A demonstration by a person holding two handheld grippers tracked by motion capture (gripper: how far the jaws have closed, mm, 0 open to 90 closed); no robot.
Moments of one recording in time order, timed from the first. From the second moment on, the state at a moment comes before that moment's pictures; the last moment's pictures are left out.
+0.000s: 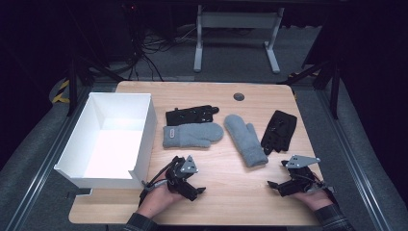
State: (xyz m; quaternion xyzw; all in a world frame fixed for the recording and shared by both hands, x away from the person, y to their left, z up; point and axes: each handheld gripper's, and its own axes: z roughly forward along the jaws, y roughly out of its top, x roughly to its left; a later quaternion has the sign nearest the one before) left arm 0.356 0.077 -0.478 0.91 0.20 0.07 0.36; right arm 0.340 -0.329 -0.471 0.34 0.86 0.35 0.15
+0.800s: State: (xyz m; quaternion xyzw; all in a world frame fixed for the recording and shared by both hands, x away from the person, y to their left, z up) left arm 0.356 0.077 -0.478 0.91 0.20 0.07 0.36; right arm 0.386 -0.310 -0.426 0.31 0.85 0.41 0.13
